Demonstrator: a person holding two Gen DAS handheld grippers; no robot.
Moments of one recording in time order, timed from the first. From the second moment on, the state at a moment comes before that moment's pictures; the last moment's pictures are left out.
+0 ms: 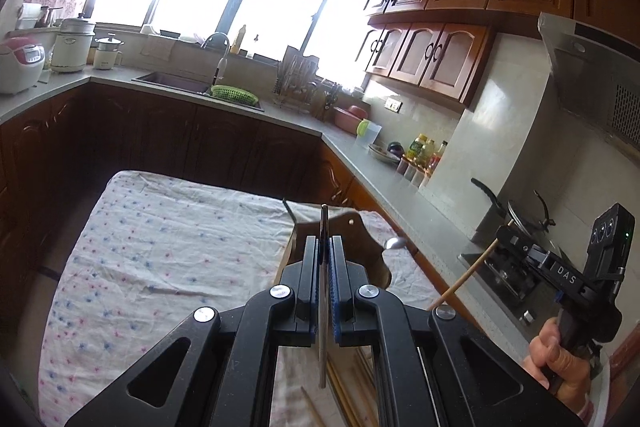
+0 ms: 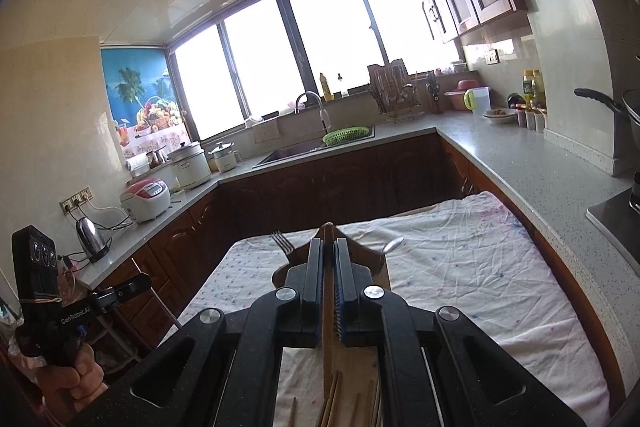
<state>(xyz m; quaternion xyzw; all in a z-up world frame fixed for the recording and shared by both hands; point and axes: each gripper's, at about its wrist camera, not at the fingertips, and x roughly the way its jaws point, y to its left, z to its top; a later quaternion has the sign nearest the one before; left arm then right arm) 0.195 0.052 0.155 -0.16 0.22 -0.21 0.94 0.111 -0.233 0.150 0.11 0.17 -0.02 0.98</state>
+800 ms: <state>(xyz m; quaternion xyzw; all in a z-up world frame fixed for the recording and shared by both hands) 0.339 -0.029 0.103 -0.14 0.16 -0.15 0.97 0.212 -0.261 0.141 0.10 0.09 -0.08 0.99</state>
